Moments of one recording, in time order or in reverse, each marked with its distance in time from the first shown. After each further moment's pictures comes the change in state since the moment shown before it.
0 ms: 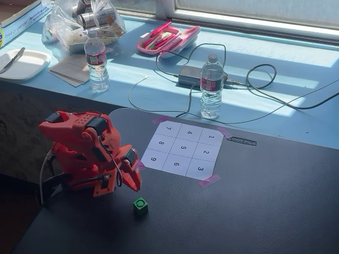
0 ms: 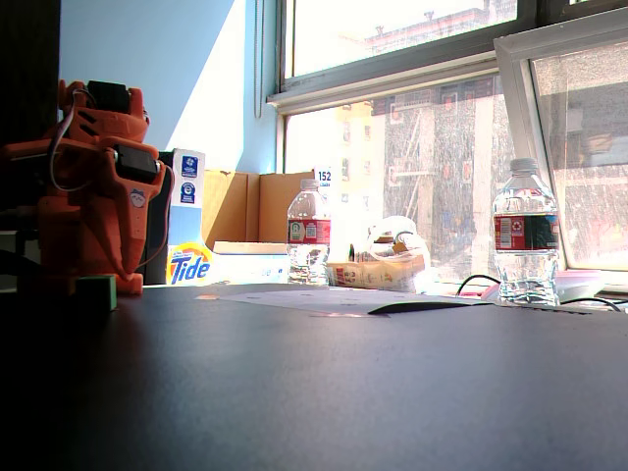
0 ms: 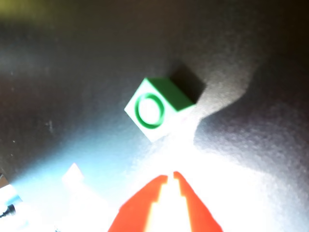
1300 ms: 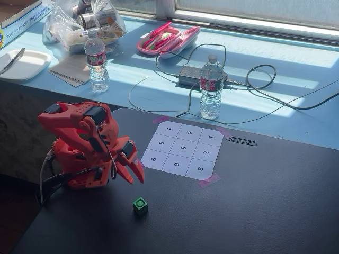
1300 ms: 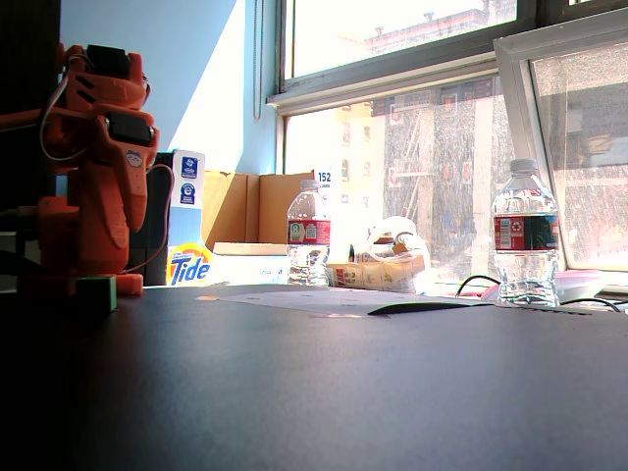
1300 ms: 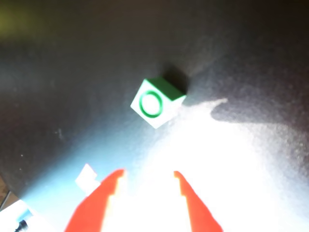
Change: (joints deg) arm 2.0 -15.2 -16.5 3.7 4.5
